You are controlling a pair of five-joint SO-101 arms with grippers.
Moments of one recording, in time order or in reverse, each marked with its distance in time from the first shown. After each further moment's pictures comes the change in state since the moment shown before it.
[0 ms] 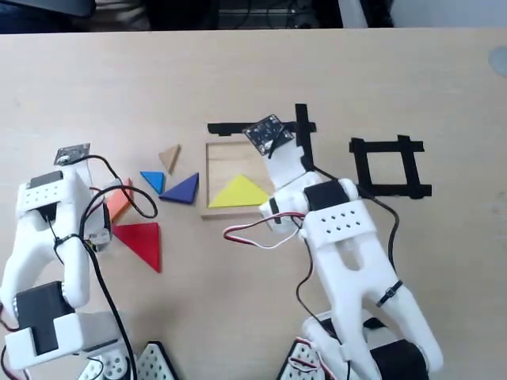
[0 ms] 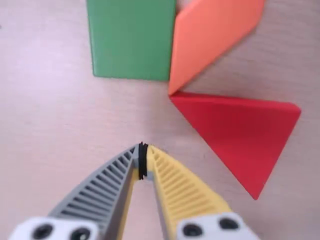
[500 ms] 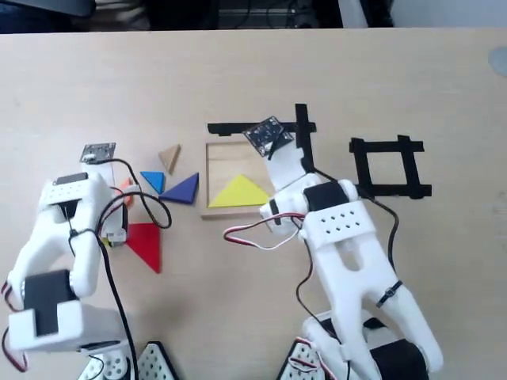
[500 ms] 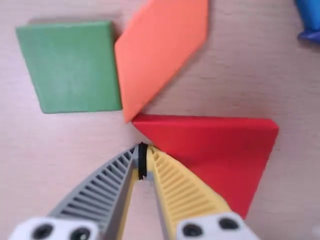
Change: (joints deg) left arm 6.2 7.6 -1.0 -6.0 0.1; right arm 0.0 0.0 0.7 0.0 0.0
